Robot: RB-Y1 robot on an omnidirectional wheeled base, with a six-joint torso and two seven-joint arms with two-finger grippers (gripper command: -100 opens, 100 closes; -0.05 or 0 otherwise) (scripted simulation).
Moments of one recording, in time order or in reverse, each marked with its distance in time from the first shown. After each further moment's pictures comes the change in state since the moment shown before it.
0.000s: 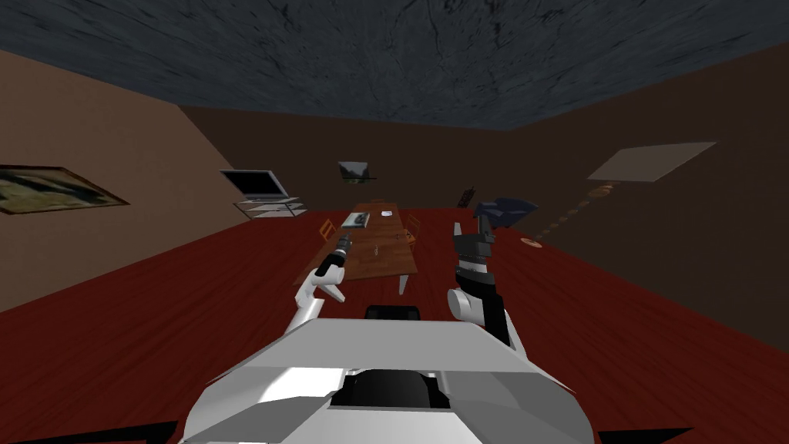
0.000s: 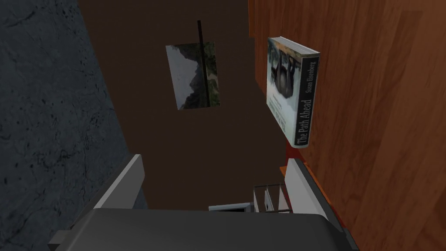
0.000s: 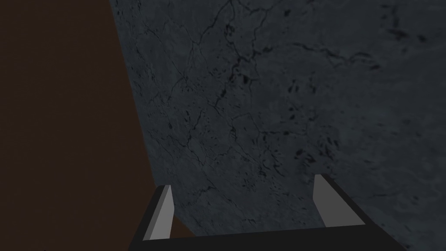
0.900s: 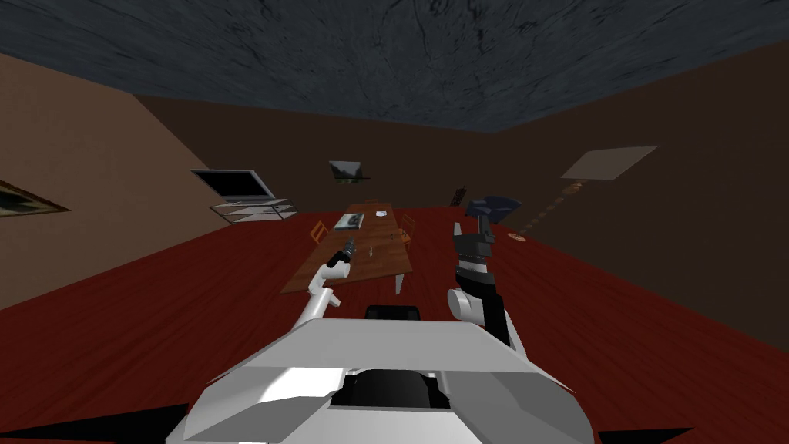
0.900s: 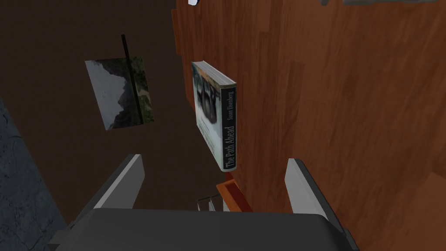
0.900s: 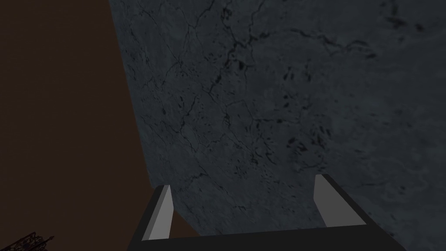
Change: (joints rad) left arm -0.124 -0.027 0.020 0.204 -0.011 0.197 0.035; right arm 0.000 0.000 0.000 0.000 0.000 0.000 0.000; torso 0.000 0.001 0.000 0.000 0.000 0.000
